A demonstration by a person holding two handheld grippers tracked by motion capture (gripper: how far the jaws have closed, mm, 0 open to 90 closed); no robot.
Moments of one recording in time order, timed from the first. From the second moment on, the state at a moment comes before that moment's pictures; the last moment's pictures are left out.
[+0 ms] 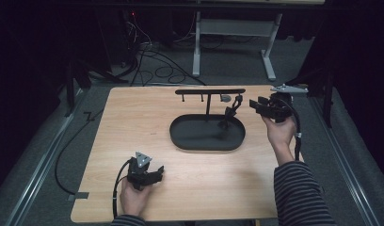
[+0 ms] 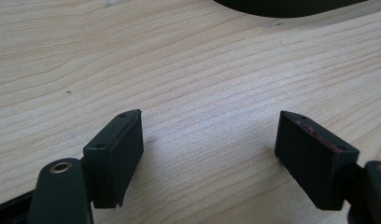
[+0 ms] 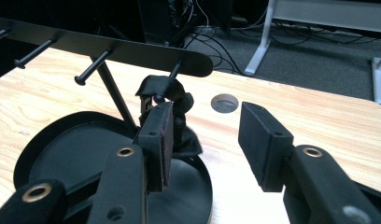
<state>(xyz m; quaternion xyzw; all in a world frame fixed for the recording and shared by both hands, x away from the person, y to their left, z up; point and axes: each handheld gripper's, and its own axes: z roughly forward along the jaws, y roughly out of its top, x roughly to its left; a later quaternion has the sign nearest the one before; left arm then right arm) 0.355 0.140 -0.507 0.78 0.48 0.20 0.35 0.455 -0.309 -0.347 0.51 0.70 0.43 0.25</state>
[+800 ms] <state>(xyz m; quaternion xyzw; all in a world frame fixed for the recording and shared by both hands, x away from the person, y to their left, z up) 0.355 0.140 -0.507 0.78 0.48 0.20 0.35 0.433 -0.317 -0.346 0.50 0.71 0.44 0.23</state>
